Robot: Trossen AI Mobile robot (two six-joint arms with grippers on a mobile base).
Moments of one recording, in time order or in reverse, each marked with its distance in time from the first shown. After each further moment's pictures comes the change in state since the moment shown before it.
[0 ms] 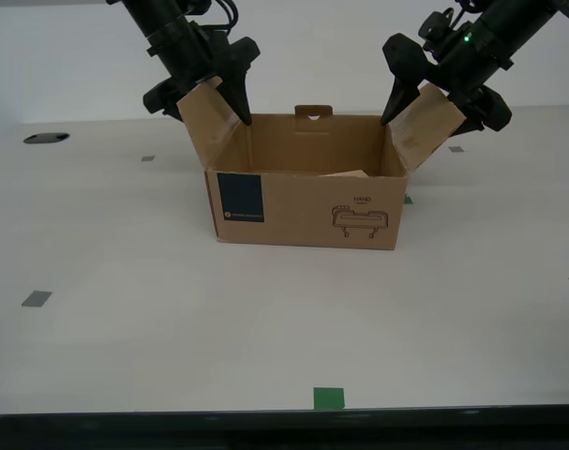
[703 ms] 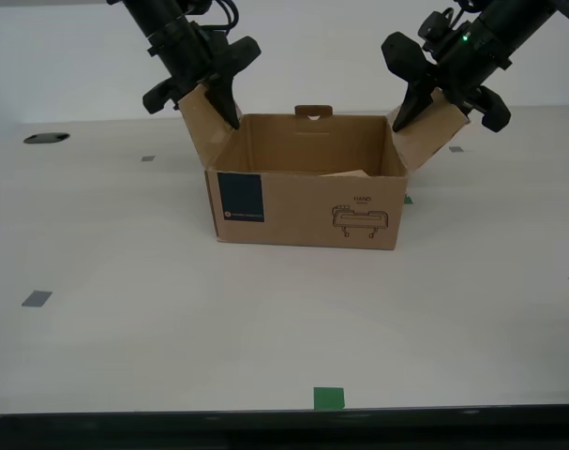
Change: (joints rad) arm 0 0.006 0.000 0.000 0.002 -0.004 0.032; arm 1 -0.001 0.000 0.000 0.004 0.000 -0.037
